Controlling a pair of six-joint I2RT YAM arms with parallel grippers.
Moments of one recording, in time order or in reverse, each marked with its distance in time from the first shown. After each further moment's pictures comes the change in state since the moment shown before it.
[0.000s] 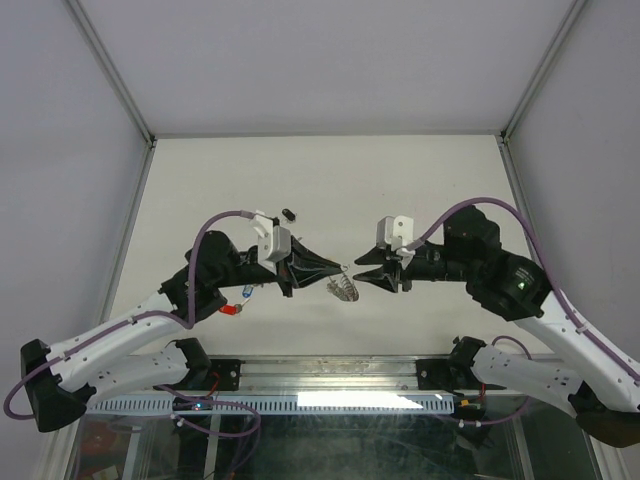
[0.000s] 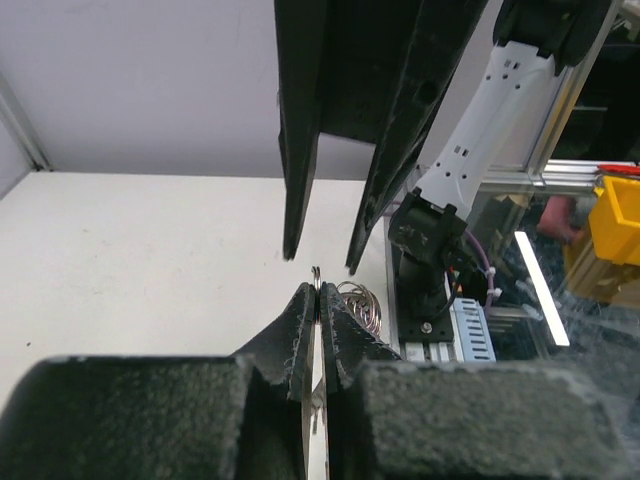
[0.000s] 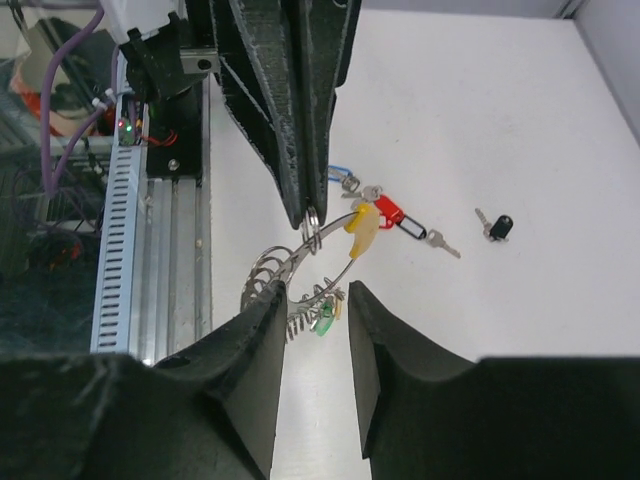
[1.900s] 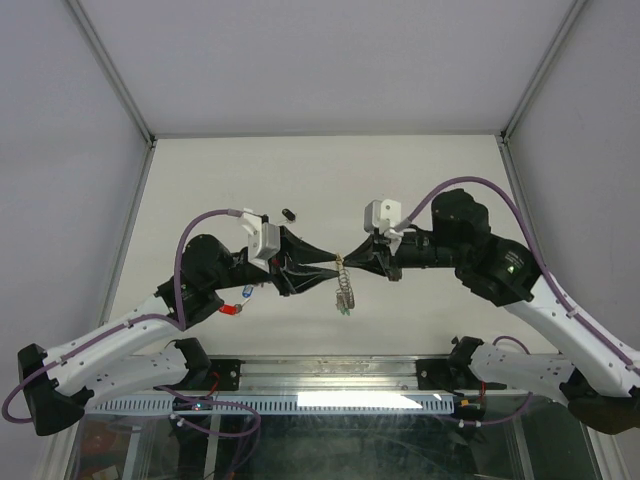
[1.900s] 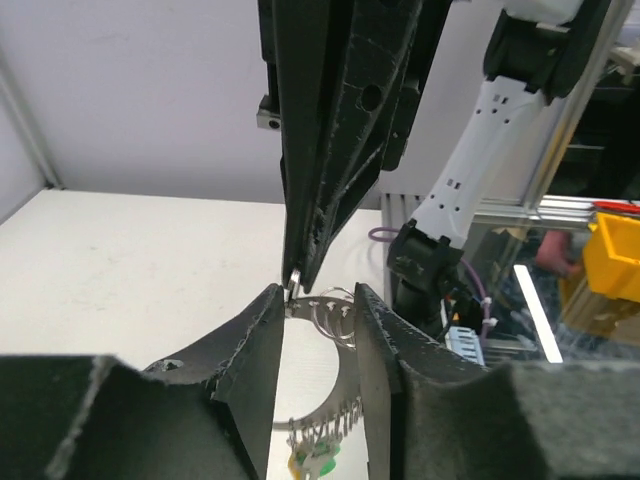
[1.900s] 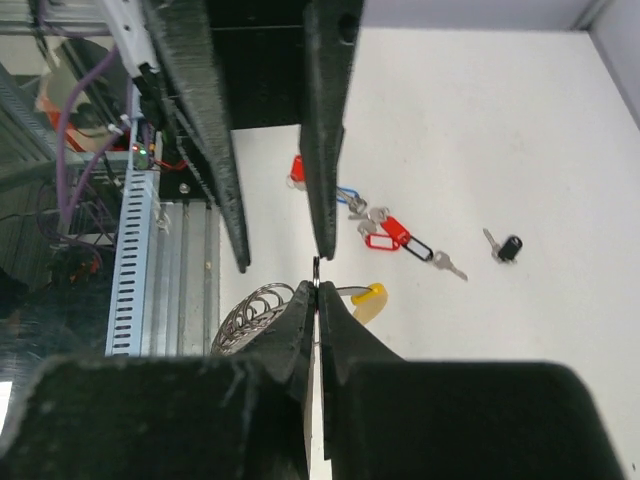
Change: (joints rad) left arm 0.006 -0.043 -0.027 0.085 -0.003 -0.069; right arm 0.001 0.061 0.013 0.130 -0.074 0.050
